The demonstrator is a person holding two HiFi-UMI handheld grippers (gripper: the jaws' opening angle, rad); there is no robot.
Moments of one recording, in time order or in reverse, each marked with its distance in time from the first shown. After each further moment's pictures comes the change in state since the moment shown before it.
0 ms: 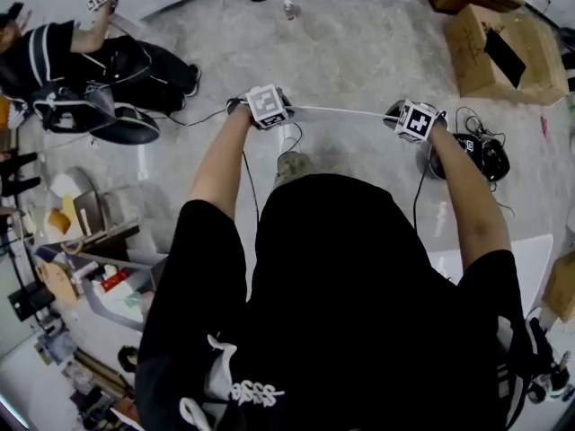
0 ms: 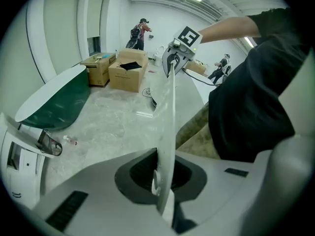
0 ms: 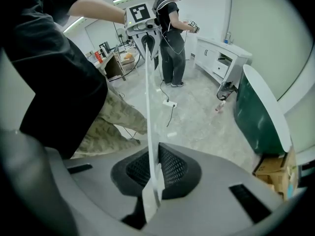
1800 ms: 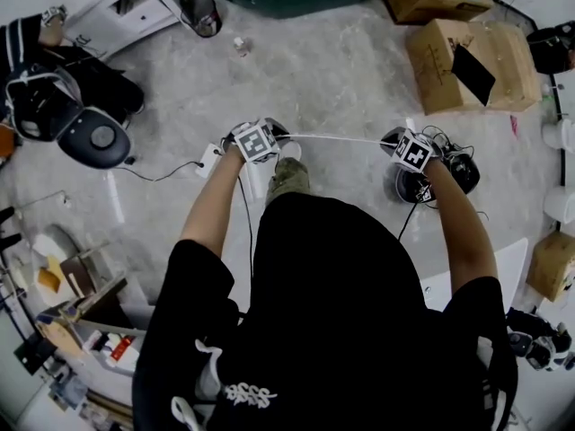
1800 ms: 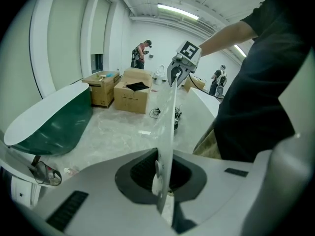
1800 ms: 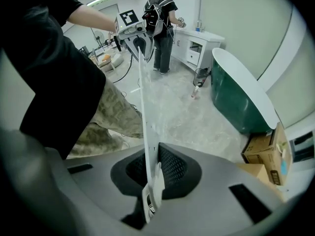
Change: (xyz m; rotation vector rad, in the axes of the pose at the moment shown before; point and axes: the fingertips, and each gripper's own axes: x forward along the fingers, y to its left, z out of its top) left arm 0.035 0.194 0.163 0.057 -0.217 -0.005; right arm -0.058 -0.210 -0.084 0.175 0.060 -0.082
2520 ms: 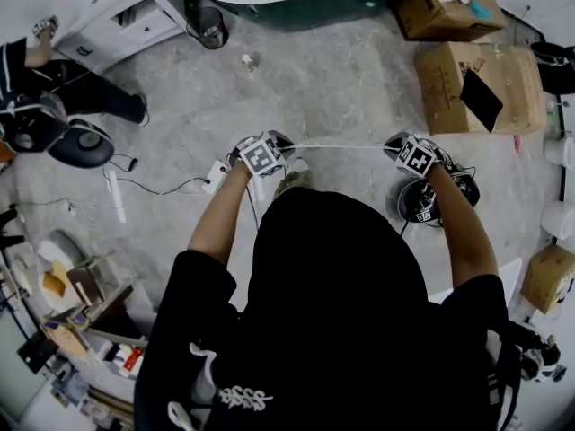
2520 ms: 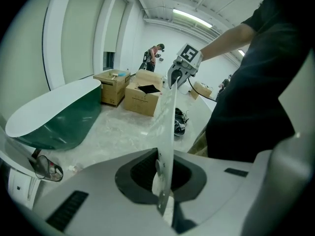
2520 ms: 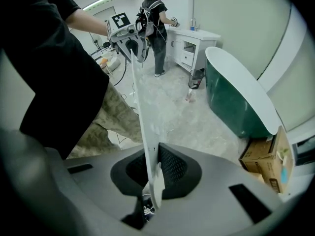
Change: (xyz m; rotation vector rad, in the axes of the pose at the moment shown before) left arm -0.021 0.119 0.023 -0.111 -0.038 -0.002; right arm 0.003 -0.136 0.061 0.016 -0.005 0.029
